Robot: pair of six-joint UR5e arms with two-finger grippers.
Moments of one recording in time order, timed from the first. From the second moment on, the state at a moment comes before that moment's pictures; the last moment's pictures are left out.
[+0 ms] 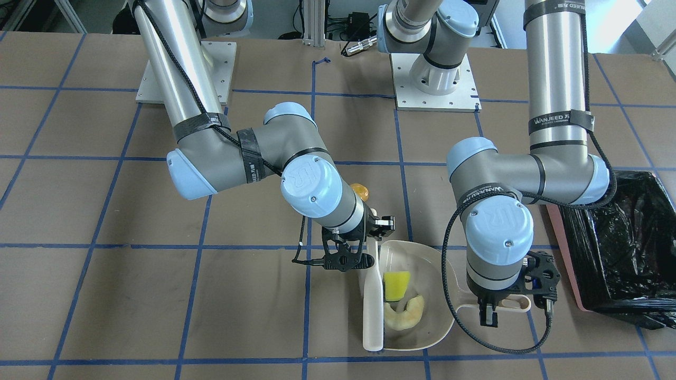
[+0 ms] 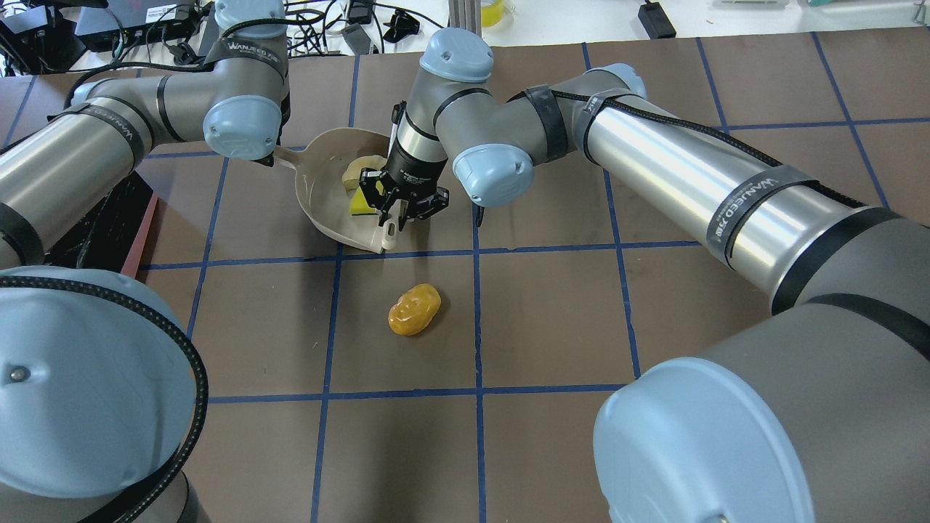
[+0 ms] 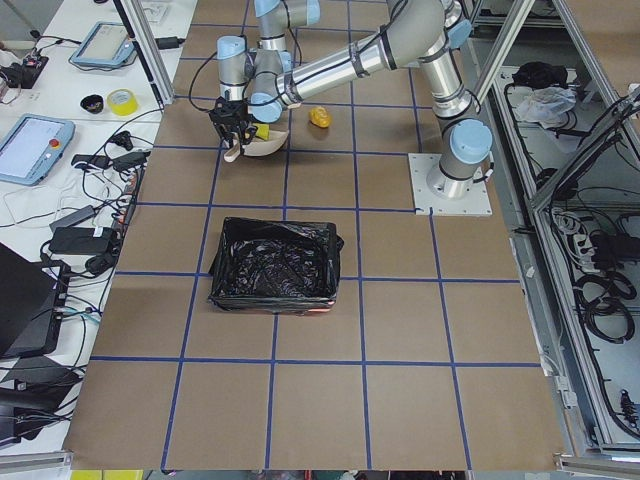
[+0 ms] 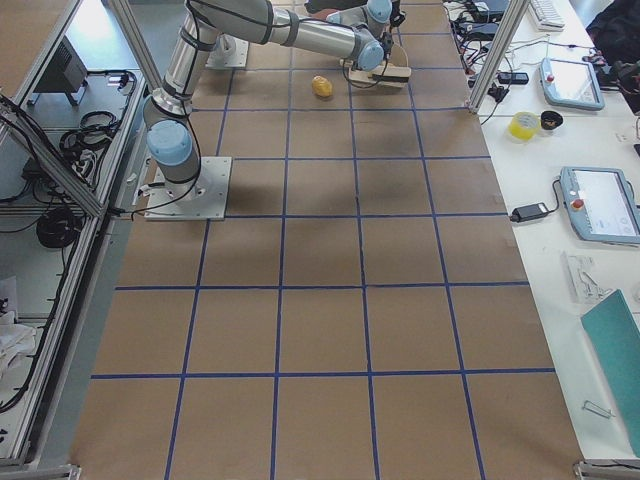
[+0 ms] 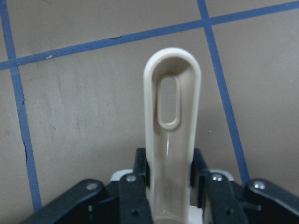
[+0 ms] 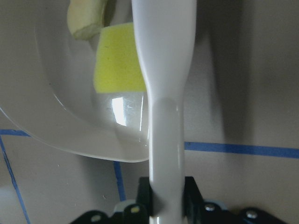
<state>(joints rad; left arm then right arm) -1.56 -2.14 -1.47 -1.01 1.90 -1.33 1.96 -0.94 1.38 -2.05 -1.13 0.48</state>
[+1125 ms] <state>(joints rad) -1.49 -2.07 -1.54 -1.00 1.82 -1.26 1.94 -1.12 1.44 -1.60 -1.51 0.61</state>
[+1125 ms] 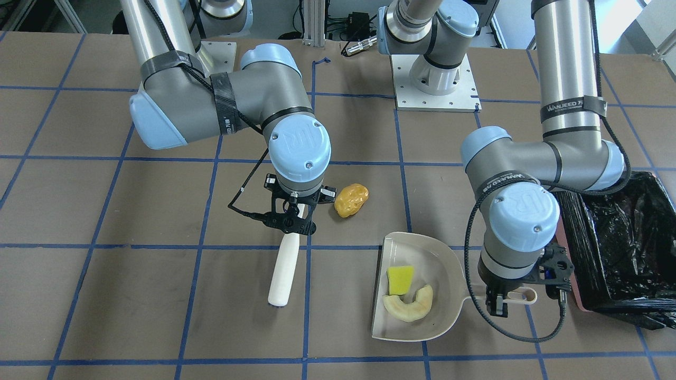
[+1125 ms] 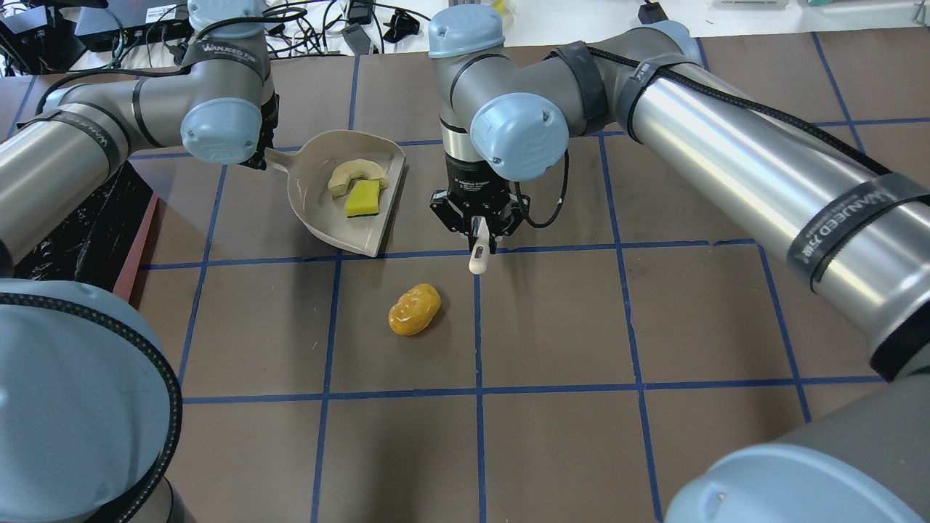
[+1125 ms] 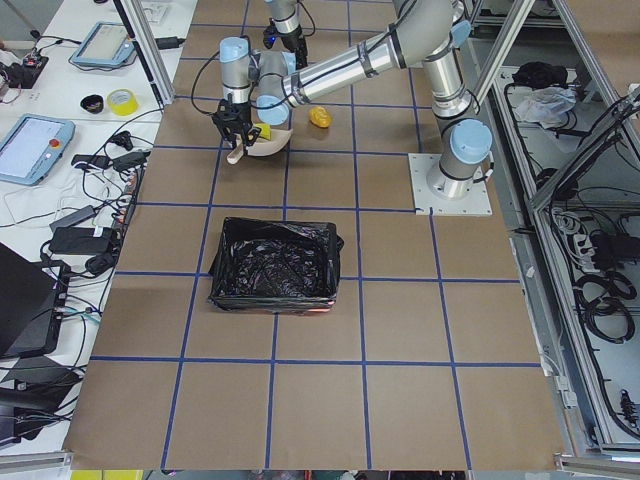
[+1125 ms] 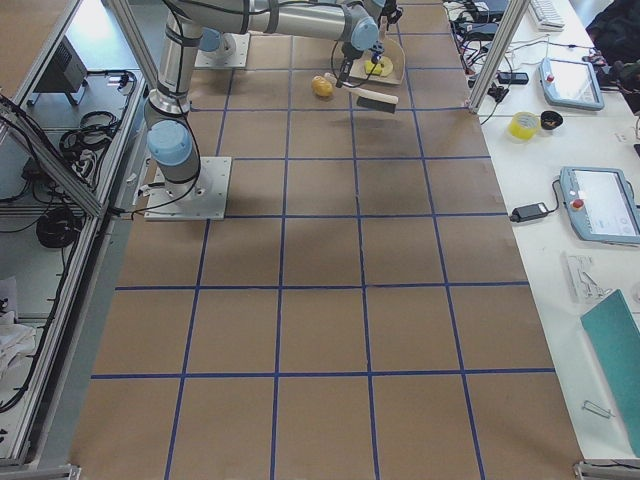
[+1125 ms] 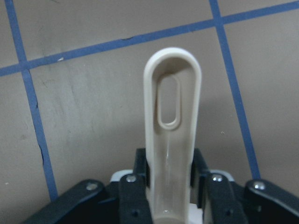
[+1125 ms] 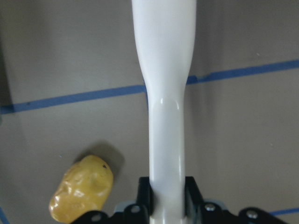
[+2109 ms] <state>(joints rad) -1.40 -1.75 -2.08 -0.76 1.78 -1.18 2.09 -1.24 1.63 -1.60 -1.24 1.12</state>
